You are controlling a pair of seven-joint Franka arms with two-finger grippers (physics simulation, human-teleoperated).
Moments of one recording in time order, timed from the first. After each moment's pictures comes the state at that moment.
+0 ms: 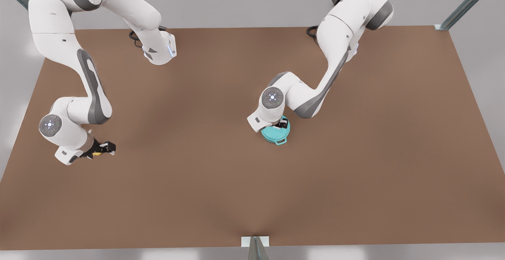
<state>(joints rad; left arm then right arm) -0.50 0.59 -0.25 -1.50 0.11 1.99 -0.57 -0.62 0.47 0.47 -1.87 -0.32 2.33 -0.21</state>
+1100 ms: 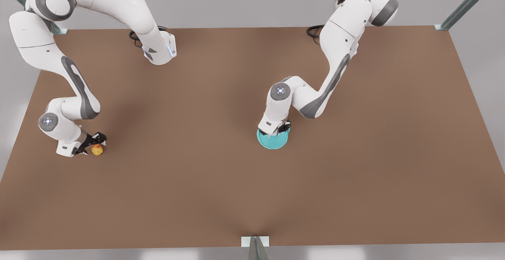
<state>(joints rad) -0.43 0.55 -0.25 -1.70 0.30 2.35 -1.05 -1.10 0.74 0.72 -1.97 -0.81 2.45 -0.41</state>
